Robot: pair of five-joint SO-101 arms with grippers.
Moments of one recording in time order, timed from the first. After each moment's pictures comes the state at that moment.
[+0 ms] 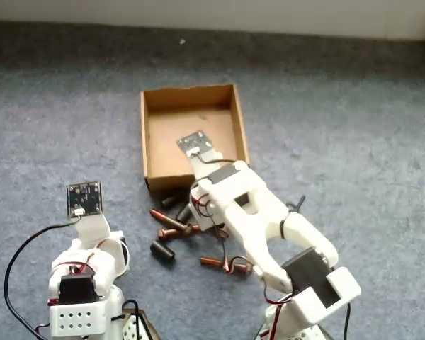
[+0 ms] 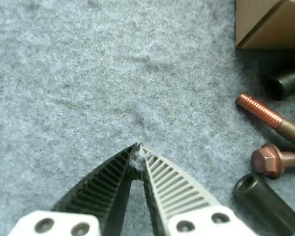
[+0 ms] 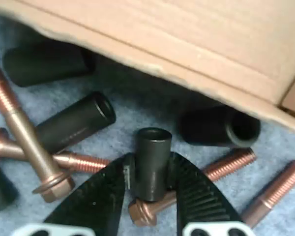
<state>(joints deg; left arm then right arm) -11.5 -102.6 96.0 74.4 10.7 -37.2 2.7 31.9 56.0 2.2</state>
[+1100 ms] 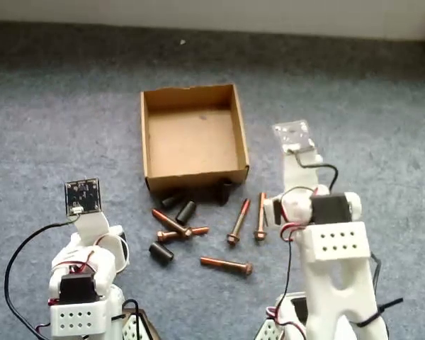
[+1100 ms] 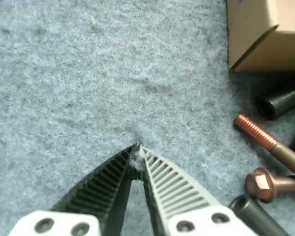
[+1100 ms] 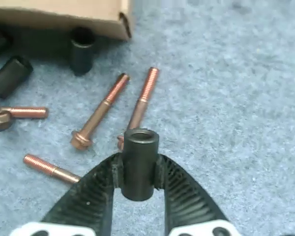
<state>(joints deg) -11.5 -102.6 96.0 70.2 10.8 -10.3 -46.0 45.1 77.8 9.1</state>
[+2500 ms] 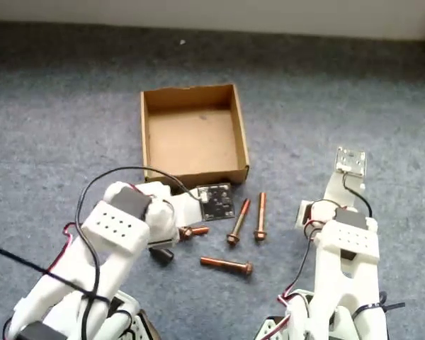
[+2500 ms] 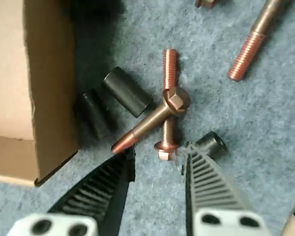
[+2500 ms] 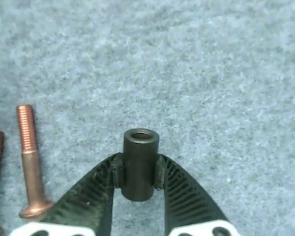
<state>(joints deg) 19.7 -33.6 51.9 68.3 -49.7 9.3 -36.9 64.3 47.8 3.2</state>
